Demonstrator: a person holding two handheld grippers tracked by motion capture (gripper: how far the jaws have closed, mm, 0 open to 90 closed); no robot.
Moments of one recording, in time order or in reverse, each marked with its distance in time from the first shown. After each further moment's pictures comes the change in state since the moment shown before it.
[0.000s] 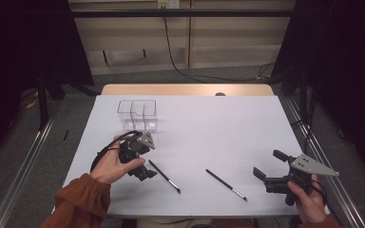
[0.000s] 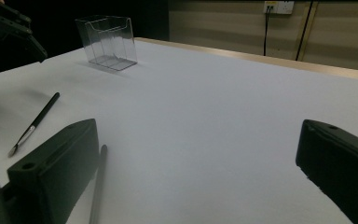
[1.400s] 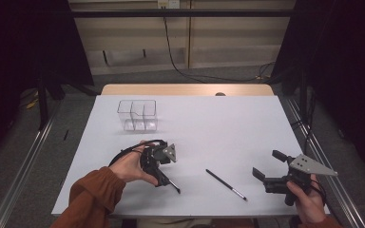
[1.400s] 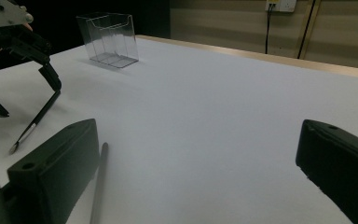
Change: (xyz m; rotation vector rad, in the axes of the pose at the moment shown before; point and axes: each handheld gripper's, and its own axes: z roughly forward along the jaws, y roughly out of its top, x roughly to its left) left arm -0.021 0.035 0.047 0.121 -0.092 0.231; right arm 0.001 0.000 0.001 0.011 0.003 -0.002
